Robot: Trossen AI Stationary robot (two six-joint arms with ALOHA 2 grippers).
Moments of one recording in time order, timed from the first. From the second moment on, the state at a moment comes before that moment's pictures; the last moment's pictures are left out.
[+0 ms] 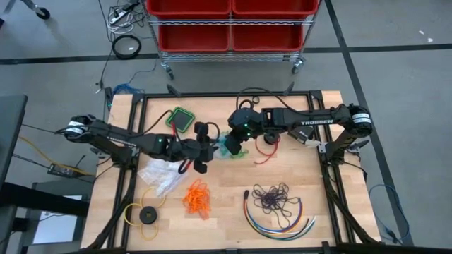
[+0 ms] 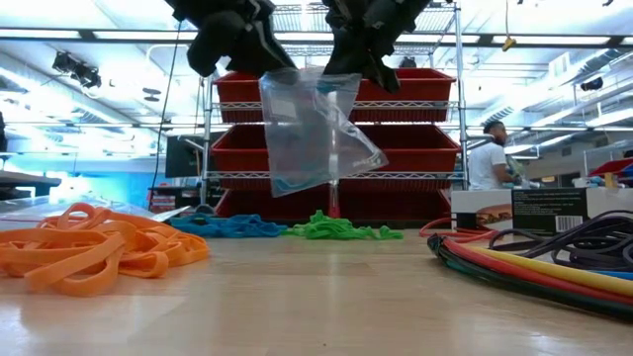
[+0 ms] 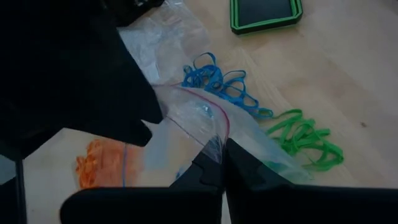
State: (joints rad) left arm -0.17 1.38 0.98 -0.19 -0.54 0.50; right arm -0.07 1.65 1.41 -0.52 0.06 0.53
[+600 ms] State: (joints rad) left arm -0.33 1.38 0.98 -0.22 -0.53 0.64; right arm -0.07 1.65 1.41 -0.53 0.05 0.55
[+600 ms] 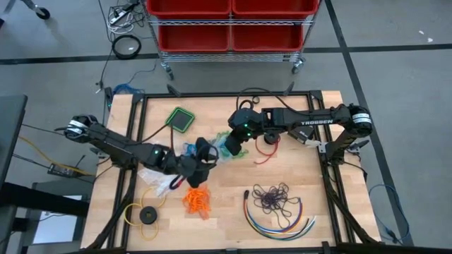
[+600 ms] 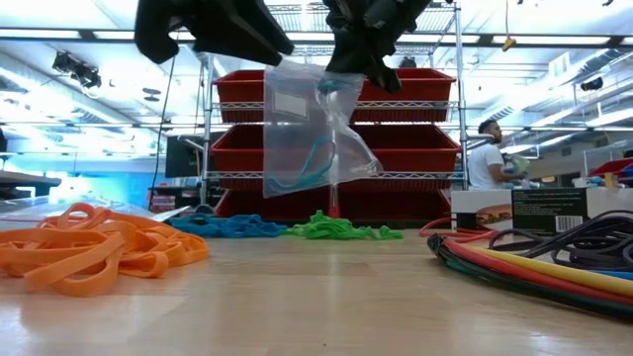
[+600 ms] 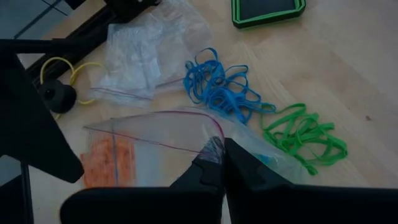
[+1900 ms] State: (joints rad) left arm -0.27 1.43 1.02 -0.34 -0.61 0.72; right arm -0.06 1.65 1.41 -0.54 0.06 0.52
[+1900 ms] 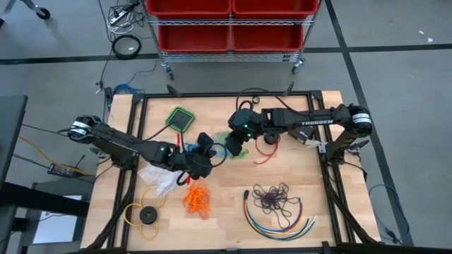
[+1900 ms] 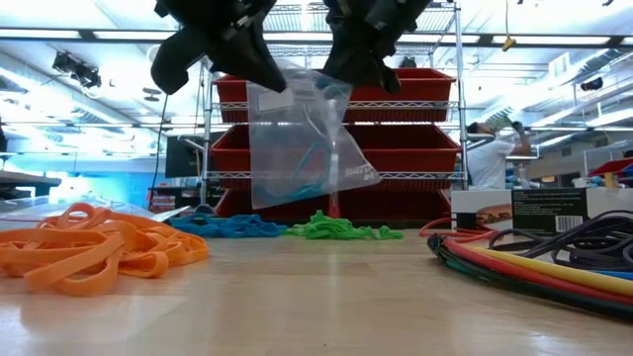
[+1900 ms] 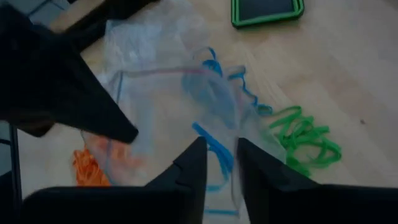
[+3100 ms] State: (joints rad) left arm -0.28 1.43 1.03 -0.37 -0.59 0.58; right arm -0.10 1.65 1.41 -0.65 -0.09 0.52
